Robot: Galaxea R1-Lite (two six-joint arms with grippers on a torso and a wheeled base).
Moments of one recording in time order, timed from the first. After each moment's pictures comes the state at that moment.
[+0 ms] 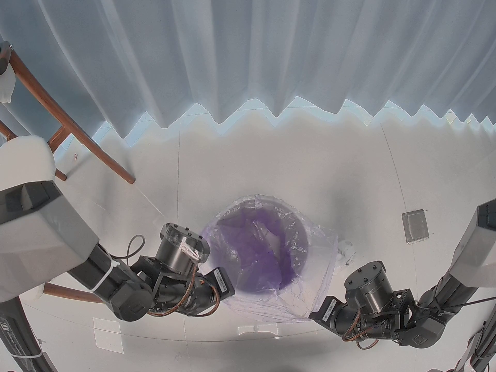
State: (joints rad) left arm -0.61 2.04 -0.73 -0.51 -0.16 -1.01; right arm 0.77 1.98 -0.41 -0.73 -0.05 1.19
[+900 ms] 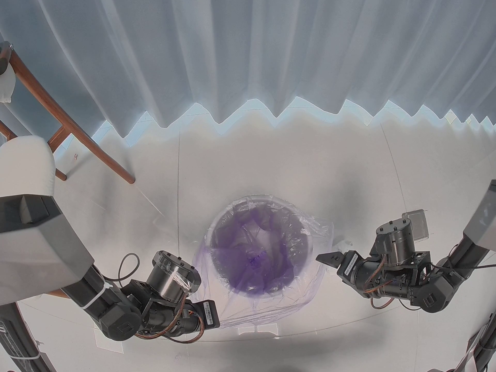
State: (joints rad) left arm -0.63 2.01 -0.55 -0.51 -0.10 -0.82; right arm 0.52 1.95 -0.50 -0.77 0.02 0.99
